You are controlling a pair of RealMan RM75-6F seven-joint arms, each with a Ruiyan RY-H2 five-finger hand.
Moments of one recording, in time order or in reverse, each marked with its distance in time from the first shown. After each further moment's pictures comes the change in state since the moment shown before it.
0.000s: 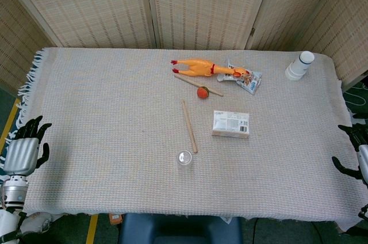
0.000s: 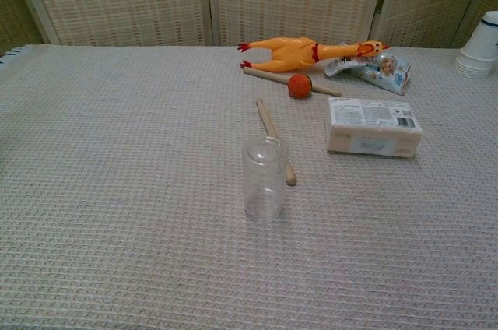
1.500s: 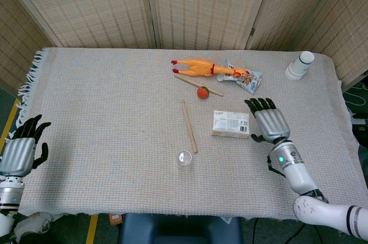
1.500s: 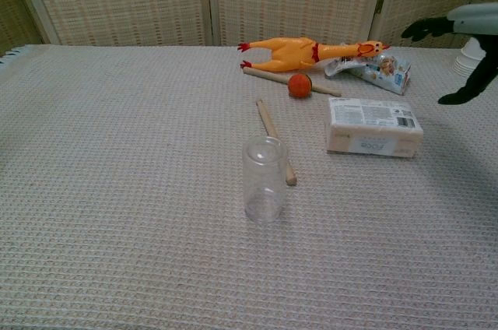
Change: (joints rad) left arm 0.012 0.050 0.004 -0.024 0.050 0.002 -0.123; right arm 0.598 -0.234 0.158 -0.272 0.692 -0.382 -0.891
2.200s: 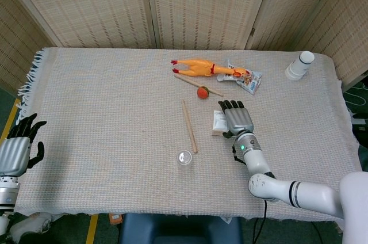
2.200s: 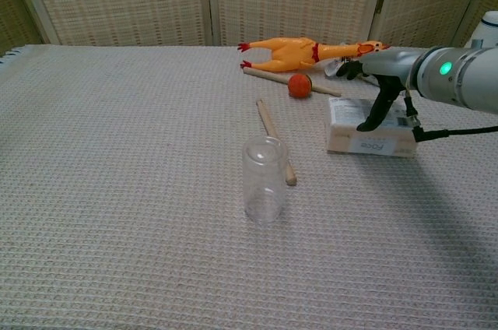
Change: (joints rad) left arm 0.007 0.018 -0.004 -0.001 0.004 0.002 -0.037; right arm 0.237 -0.298 -0.007 0.296 0.325 -0.033 -0.077
